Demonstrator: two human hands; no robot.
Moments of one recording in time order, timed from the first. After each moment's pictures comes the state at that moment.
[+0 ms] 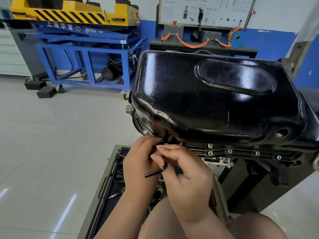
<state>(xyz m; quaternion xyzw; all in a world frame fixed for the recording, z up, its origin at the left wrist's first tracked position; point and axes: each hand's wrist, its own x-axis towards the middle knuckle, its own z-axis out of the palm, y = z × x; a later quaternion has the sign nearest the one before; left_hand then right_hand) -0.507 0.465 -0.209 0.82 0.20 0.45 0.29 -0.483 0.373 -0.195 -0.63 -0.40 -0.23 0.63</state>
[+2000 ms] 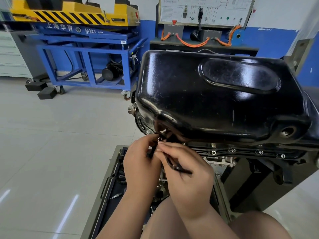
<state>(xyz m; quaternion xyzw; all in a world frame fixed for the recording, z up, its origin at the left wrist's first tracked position) -0.509 0.464 -0.203 0.75 0.25 0.47 0.38 -0.480 0.379 -0.199 -0.63 -0.41 -0.25 0.61</state>
